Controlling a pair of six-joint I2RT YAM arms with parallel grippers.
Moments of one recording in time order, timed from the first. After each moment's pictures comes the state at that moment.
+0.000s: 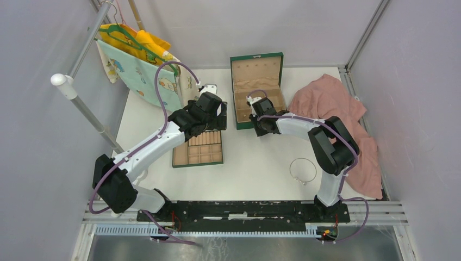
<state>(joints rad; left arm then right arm) -0.70 1.40 1.21 -0.64 -0.42 -0.45 0.57 1.87 1.13 -0.24 0.10 0.11</state>
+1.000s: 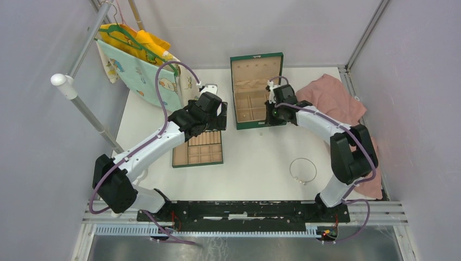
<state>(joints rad) -0.70 1.40 1.21 -0.64 -0.42 -0.44 0.44 1.72 1.16 -0.36 -0.10 0.22</state>
